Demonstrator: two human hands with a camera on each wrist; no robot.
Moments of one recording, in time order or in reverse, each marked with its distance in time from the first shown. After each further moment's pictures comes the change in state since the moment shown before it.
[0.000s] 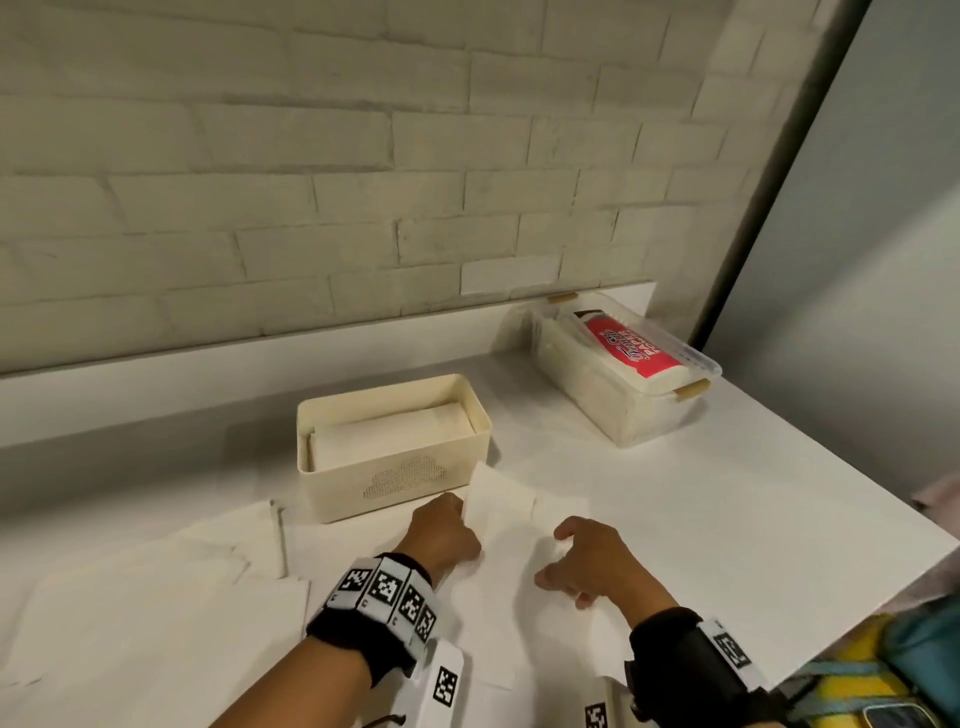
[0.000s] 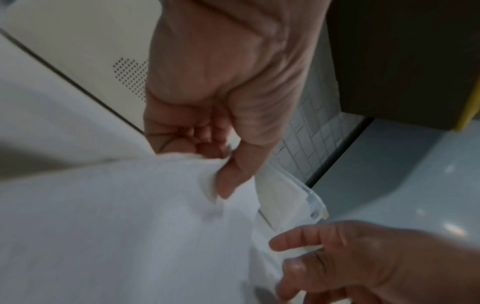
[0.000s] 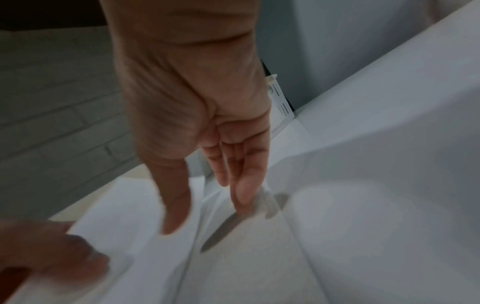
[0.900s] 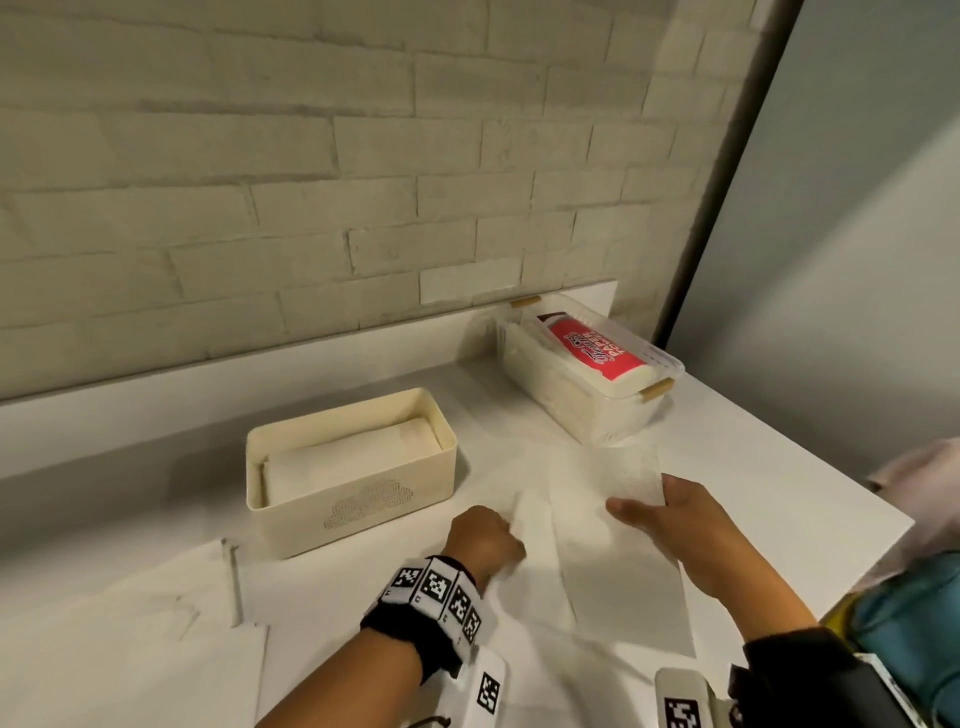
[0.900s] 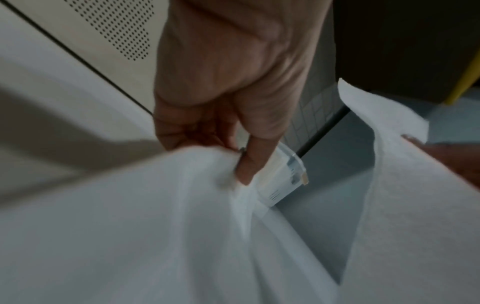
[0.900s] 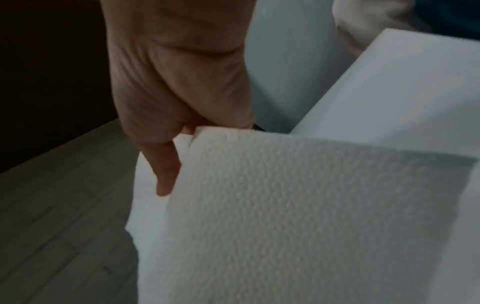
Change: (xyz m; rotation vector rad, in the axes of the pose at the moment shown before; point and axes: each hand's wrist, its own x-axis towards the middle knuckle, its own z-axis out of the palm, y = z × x) left_hand 0.016 0.049 0.053 0.019 -0.086 0.080; right_hand -0.032 0.033 -0.086 0.602 0.282 -0.207
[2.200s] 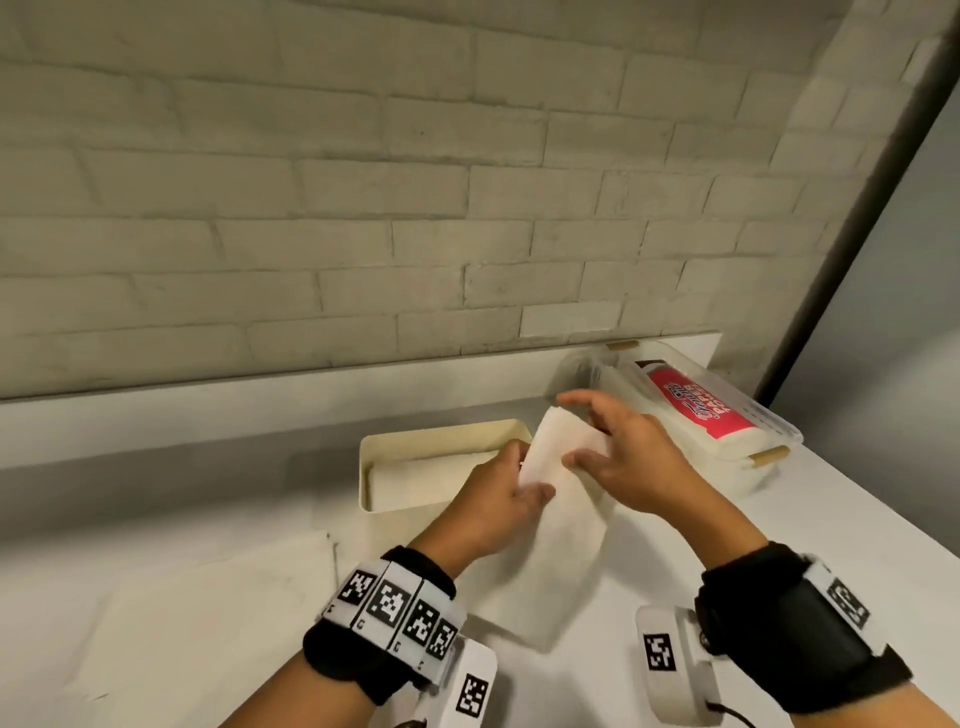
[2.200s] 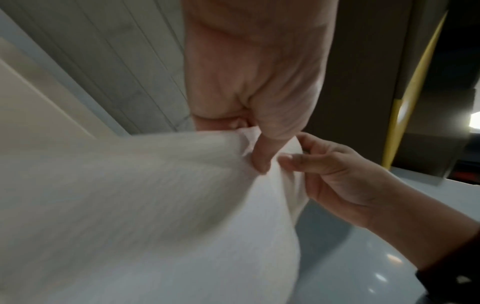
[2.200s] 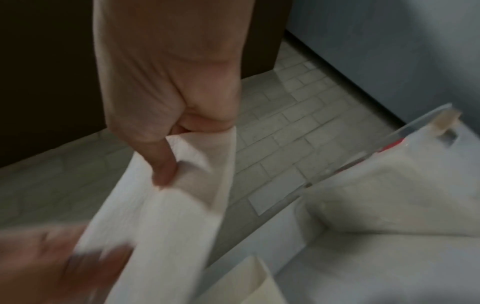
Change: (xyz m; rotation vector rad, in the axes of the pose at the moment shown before) left_hand -0.066 0.017 -0.123 -0.092 0.193 0.412; right_hand 0.013 -0.119 0.099 -0.647 -0.174 -0.609
